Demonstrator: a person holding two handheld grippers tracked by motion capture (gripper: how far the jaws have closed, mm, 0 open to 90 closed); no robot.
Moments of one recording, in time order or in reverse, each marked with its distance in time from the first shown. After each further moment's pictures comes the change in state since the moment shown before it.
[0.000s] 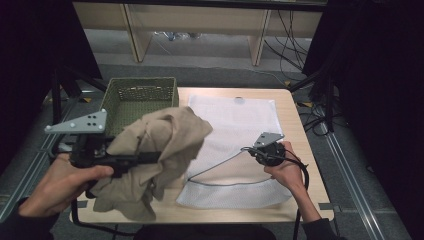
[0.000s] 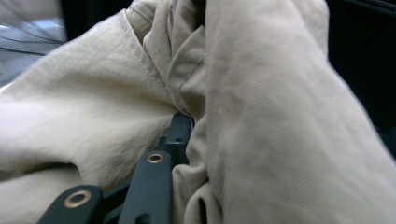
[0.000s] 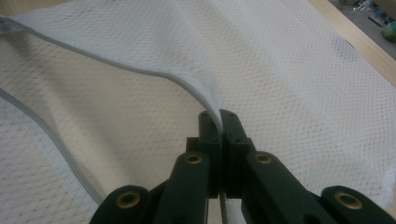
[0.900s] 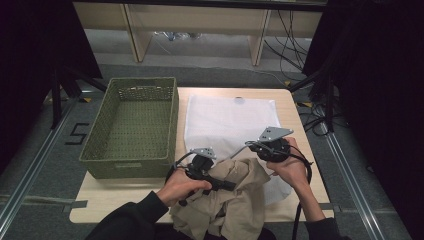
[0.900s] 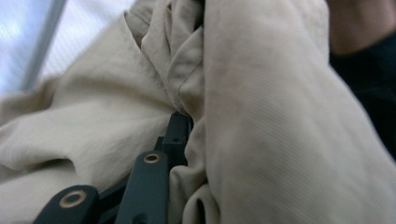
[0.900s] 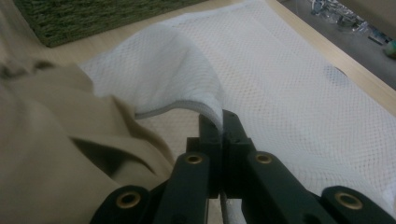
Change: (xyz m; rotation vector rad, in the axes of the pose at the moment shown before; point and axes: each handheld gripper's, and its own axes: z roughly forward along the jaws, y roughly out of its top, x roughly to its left) left arm 0.052 -0.116 0.236 0.269 -0.184 -0.266; right arm -0.005 0.013 -0.021 -0.106 0.031 0.025
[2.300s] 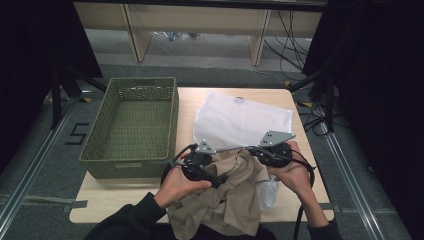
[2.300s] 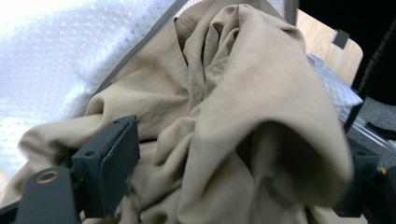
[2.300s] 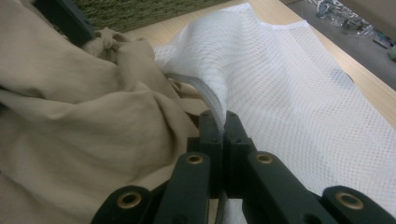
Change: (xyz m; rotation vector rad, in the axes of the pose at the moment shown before) left arm -0.019 0.016 -0.027 0.061 0.447 0.135; right arm 0.014 0.002 -0.016 -0.001 0.012 -0.017
